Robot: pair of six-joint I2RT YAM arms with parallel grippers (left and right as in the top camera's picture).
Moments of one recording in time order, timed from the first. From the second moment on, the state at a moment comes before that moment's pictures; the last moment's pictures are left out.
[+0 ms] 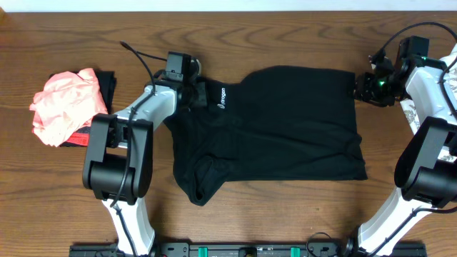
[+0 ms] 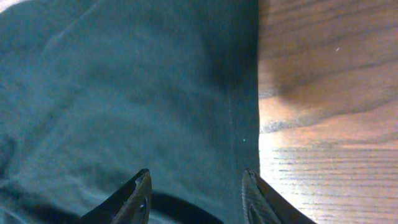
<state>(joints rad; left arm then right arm) -0.19 2.04 1.26 -0.34 0.23 -0.28 -0.27 2.02 1.53 -0.88 -0.36 -0.03</state>
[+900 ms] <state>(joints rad) -0.13 2.00 1.28 -0.38 0.10 -0.60 -0.27 2.02 1.53 -0.81 -0.34 -0.02</state>
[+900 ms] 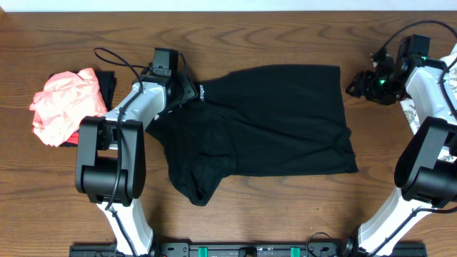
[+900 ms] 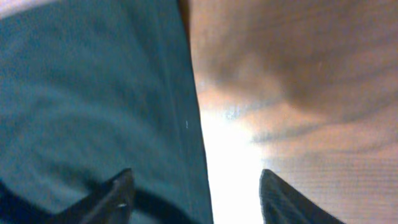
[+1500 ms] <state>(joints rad) -0.03 1.91 1.26 0.09 0.06 -0.37 -0.17 2.17 1.54 -0.46 -0.39 -0.02</state>
